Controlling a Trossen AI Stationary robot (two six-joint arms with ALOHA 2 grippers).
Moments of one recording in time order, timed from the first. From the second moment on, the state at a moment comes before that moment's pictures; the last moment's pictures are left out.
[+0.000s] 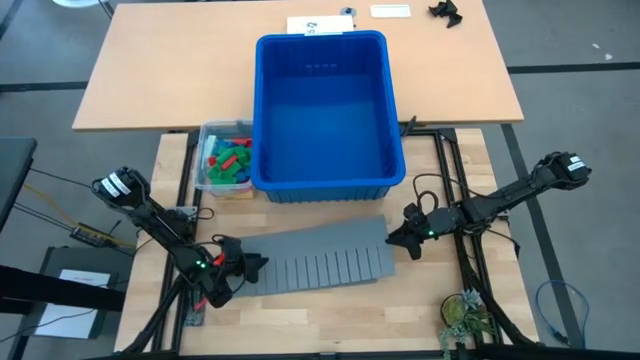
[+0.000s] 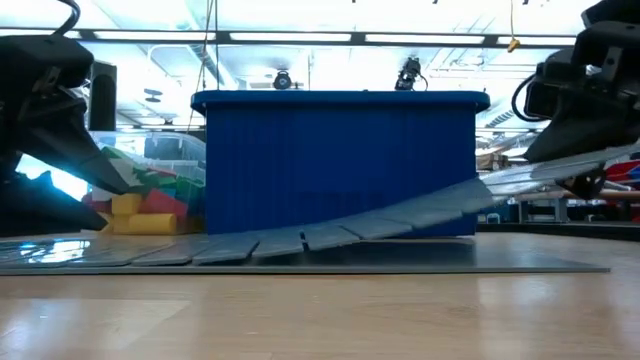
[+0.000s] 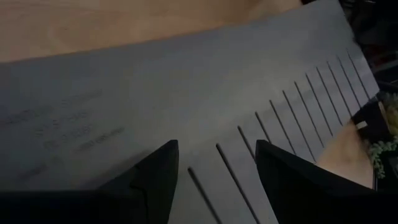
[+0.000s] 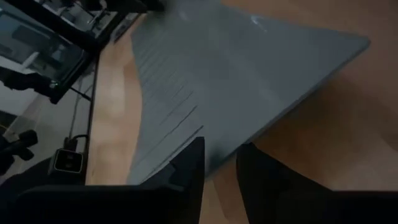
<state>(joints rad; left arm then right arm) -0.84 1.49 0.43 0.01 -0.93 -1.91 0.32 0.79 0.15 0.17 0.19 0.87</state>
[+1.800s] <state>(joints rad) -0.89 1.48 0.80 -0.92 -0.13 -2.26 0.26 0.75 0.14 0.10 -0.01 0.88</state>
